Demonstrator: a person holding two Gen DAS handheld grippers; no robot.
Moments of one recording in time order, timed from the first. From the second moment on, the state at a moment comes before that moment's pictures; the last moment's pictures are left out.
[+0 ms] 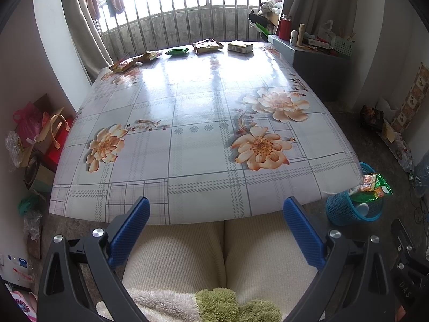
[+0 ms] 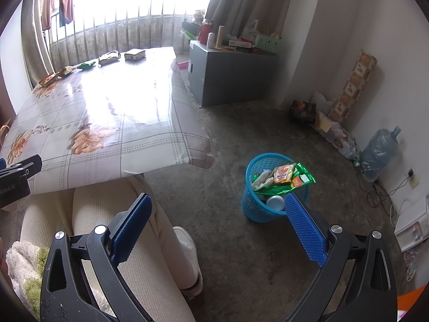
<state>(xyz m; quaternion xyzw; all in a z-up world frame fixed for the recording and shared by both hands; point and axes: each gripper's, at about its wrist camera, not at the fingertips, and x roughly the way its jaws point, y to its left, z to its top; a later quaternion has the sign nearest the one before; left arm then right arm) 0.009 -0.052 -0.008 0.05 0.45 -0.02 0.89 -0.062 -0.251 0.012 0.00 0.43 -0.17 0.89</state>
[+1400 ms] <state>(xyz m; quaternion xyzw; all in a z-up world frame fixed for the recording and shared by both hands) 0.009 -0.050 -0.009 0.05 0.45 -0.02 0.89 -0.062 -0.252 0.012 0.00 0.43 -0.17 0.89</state>
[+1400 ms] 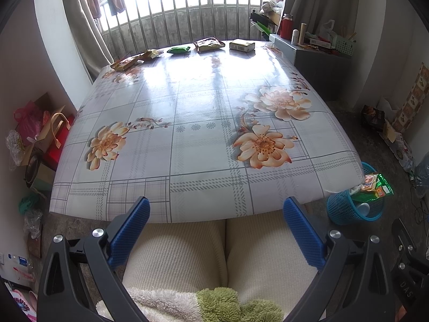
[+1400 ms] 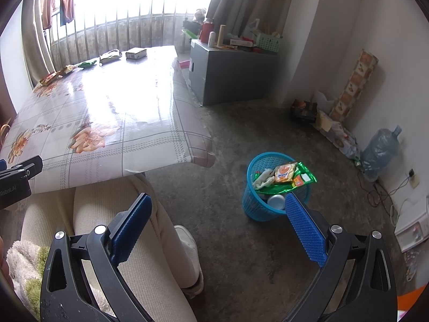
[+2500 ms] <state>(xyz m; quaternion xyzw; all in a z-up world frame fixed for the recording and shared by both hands) 0.009 -0.050 -0.009 0.05 0.45 -0.02 0.89 -0.058 -0.242 0.009 0.00 0.43 -0.16 0.89</state>
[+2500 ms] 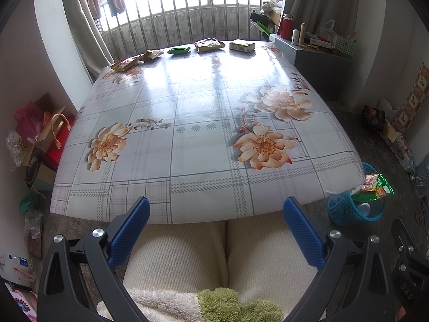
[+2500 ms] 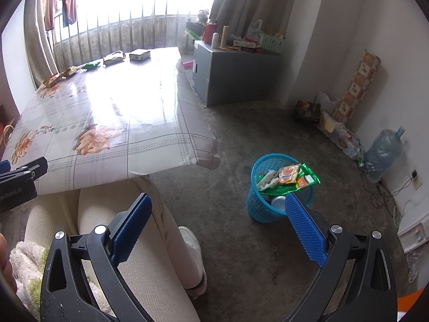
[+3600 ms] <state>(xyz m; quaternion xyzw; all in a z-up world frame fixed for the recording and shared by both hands) 0.007 -0.048 -0.011 0.05 0.45 -0.02 0.89 -0.062 -0.248 0.008 0.01 0.43 -0.16 0.89</state>
